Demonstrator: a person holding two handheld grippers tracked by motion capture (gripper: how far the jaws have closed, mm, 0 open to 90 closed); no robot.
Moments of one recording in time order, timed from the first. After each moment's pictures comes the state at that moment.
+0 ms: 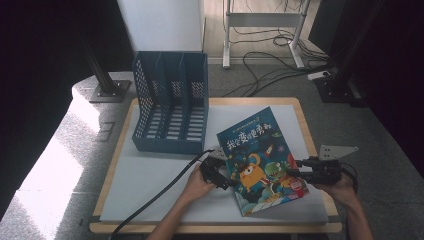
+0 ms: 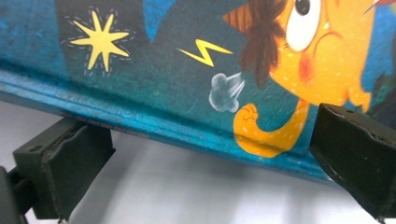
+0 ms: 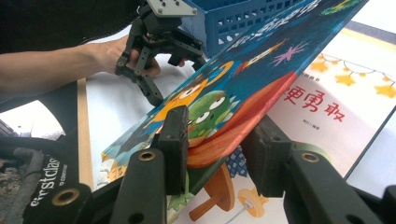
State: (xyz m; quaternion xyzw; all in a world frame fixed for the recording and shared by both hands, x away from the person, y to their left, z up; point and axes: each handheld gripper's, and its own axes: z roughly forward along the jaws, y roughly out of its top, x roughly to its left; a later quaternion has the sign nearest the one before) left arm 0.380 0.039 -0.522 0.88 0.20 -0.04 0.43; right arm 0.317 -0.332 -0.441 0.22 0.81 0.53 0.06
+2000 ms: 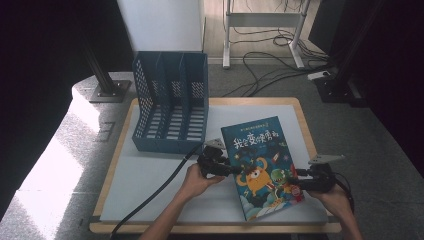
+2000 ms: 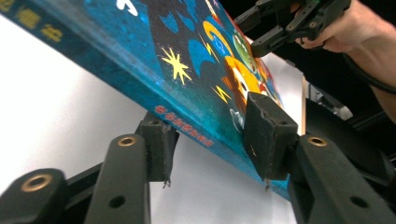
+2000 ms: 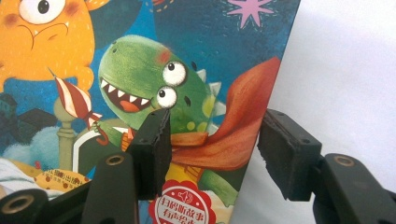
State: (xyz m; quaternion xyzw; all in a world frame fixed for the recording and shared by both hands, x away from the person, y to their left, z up) left arm 0.369 0.044 -0.458 0.85 0.24 -0.08 0.46; right arm 0.314 -0.331 -0.492 0.42 0.81 0.39 0.09
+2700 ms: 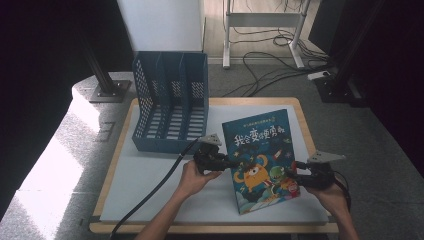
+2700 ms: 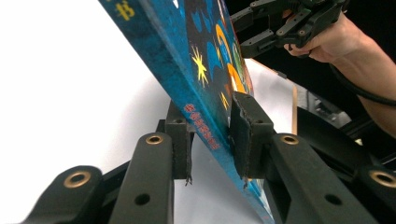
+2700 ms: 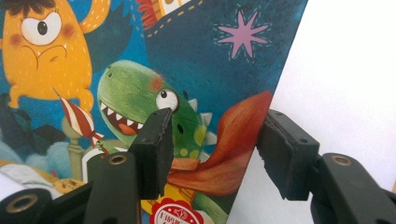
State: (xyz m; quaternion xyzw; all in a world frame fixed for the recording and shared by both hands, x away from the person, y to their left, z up) left arm 0.368 0.056 -0.436 0.85 0.22 -0.06 0.48; right arm 0.312 -0.317 -0.473 0.40 0.81 0.41 0.16
